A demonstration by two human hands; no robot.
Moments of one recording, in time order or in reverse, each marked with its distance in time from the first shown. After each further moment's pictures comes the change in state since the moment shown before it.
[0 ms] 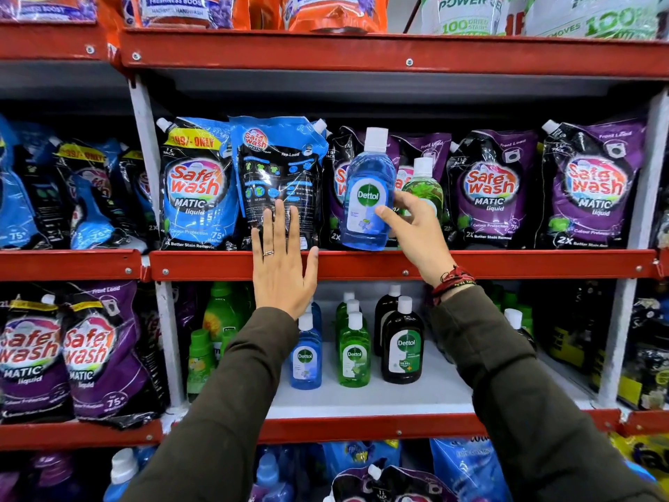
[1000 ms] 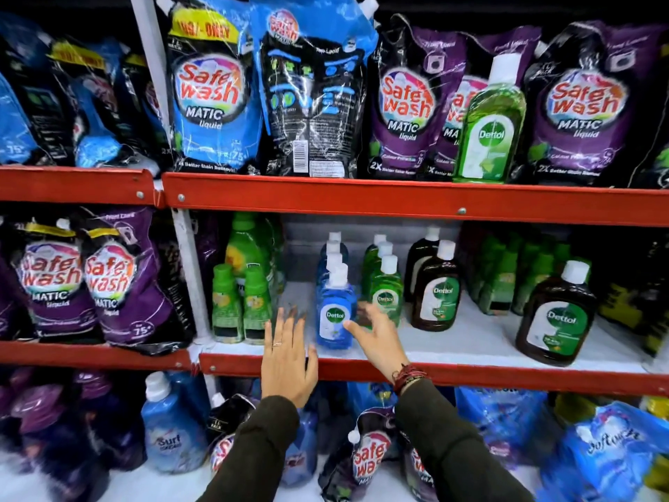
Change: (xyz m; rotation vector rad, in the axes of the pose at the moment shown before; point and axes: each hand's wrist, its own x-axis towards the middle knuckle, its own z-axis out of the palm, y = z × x) left_hand -0.245 -0.073 0.087 -0.019 -0.479 -0.143; right_hand -0.169 0.176 0.132 -0.147 -0.293 0.409
